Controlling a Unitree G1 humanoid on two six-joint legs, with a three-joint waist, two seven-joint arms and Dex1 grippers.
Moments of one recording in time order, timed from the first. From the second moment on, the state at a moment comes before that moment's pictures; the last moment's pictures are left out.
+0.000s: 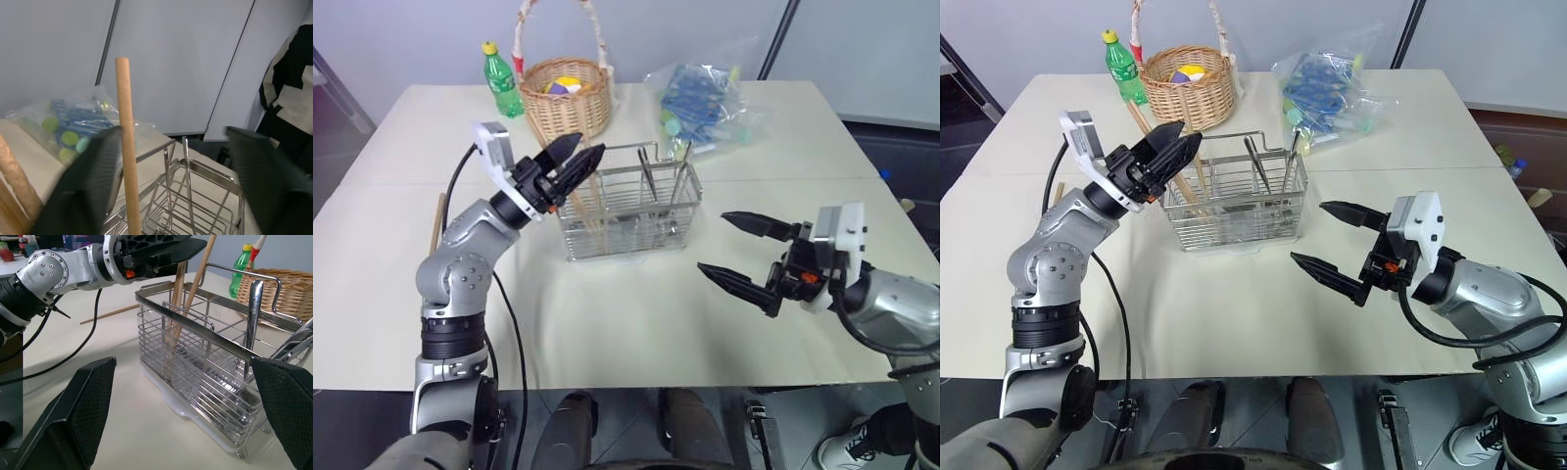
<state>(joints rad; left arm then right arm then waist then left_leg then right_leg) -0.56 0.31 0.20 -0.12 -0.76 0.52 -0.65 -0.05 -0.75 -0.27 -0.63 0.79 0.51 0.78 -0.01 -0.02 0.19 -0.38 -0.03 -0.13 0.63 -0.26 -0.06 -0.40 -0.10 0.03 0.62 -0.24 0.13</state>
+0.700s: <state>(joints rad) -0.78 0.61 0.46 0.17 -0.72 0.56 -0.17 -0.04 -0.82 -0.27 -0.67 0.81 0.50 0.92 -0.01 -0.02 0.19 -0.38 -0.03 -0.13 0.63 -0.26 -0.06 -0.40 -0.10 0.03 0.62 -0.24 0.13</state>
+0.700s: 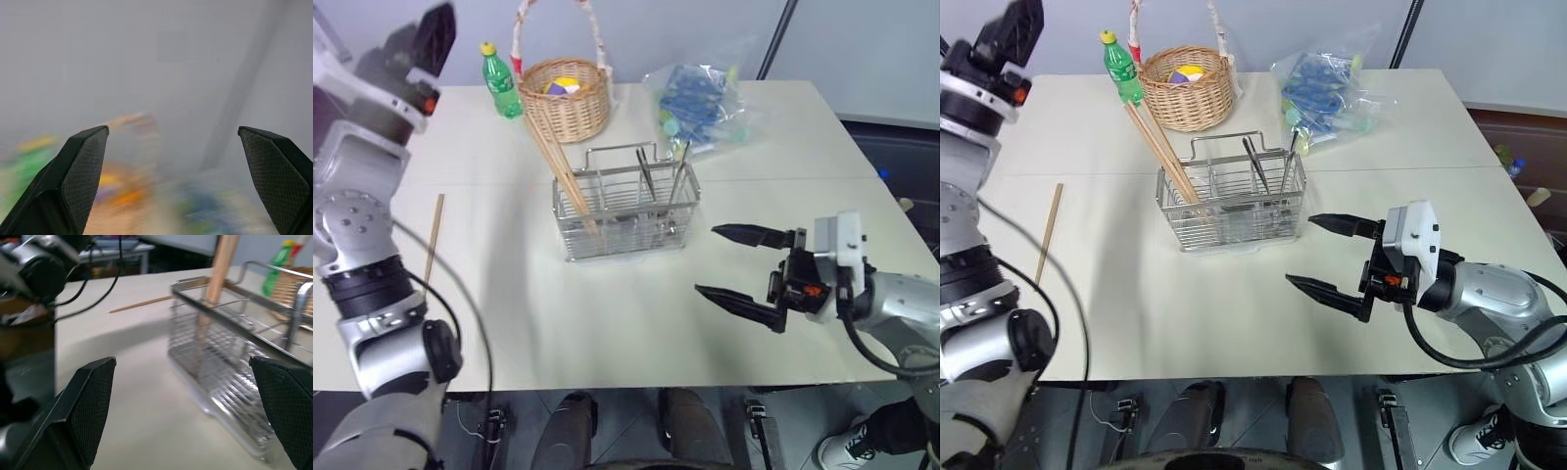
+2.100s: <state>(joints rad) -0.51 0.76 0.33 0.21 -0.29 1.19 -0.17 -0.11 -0.80 -0.22 -0.63 0.80 0.49 0.89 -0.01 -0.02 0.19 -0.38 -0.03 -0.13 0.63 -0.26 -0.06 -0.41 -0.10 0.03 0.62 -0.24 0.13</state>
